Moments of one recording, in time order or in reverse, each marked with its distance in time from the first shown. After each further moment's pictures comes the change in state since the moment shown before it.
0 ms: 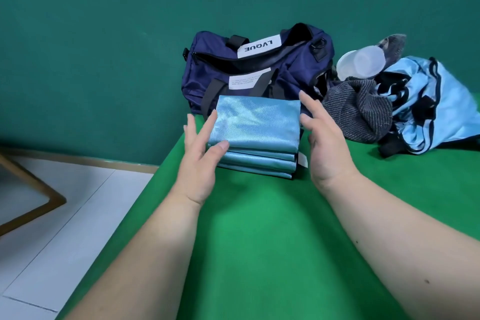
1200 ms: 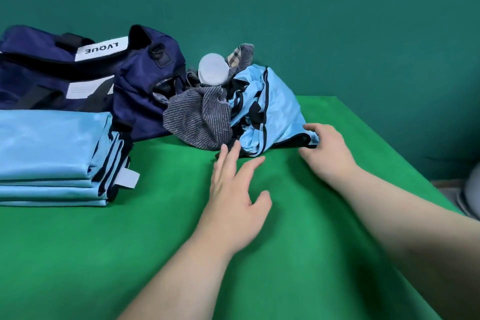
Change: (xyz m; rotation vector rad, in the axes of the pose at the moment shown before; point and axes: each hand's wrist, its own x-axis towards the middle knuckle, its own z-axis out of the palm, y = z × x) left_hand -0.058 0.051 0.321 0.376 -0.355 0.237; right_hand 0.021 -0.021 -0.341 -1.127 0.249 0.155
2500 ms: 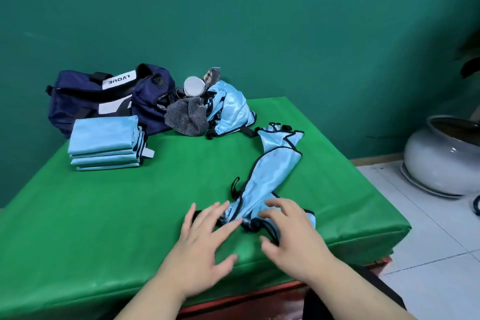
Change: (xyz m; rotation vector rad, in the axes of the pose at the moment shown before) left_hand -0.237 0.060 -0.057 0.469 -0.214 0.389; right_hand -0.350 0.000 -0.076 -0.097 -0.073 -0.378
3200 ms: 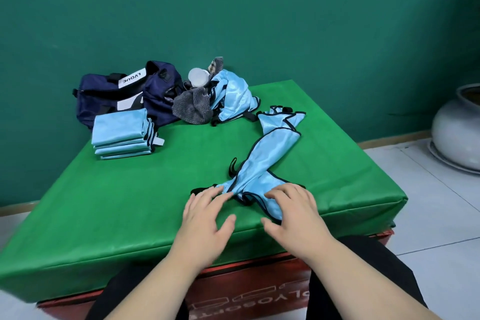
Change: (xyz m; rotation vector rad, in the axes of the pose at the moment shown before) left_hand -0.002 0.058 -0.017 -0.112 0.117 -0.312; right_hand -0.032 0.018 -0.005 -0.008 0.039 0.063
